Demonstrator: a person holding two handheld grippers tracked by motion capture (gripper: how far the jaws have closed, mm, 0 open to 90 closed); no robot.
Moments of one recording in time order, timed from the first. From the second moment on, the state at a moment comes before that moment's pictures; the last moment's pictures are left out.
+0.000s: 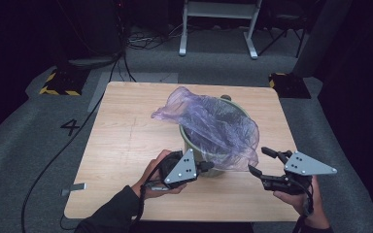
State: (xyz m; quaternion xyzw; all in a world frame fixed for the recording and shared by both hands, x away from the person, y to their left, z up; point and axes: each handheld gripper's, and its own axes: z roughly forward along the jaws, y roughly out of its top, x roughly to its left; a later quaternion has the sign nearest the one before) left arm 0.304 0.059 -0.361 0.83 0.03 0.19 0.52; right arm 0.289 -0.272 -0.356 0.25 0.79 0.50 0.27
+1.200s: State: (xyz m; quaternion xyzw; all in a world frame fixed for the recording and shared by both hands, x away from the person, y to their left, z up) left arm 0.323 0.050 -0.408 0.85 0.08 0.17 0.48; right arm 0.258 -0.229 -0.300 0.14 0.80 0.47 0.35
